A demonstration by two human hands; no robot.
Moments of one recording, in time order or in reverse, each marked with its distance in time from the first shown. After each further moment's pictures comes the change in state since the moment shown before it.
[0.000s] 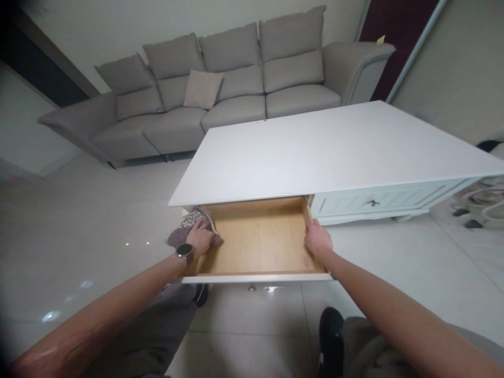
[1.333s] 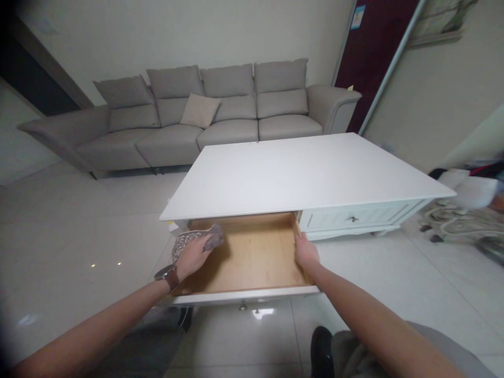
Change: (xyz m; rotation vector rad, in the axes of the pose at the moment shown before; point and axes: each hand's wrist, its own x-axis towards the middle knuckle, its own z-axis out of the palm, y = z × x) left_hand -0.016 0.028 -0.035 -0.301 0.192 -0.025; right_hand -0.002 -0.002 0.001 -0.041 0.006 -0.016
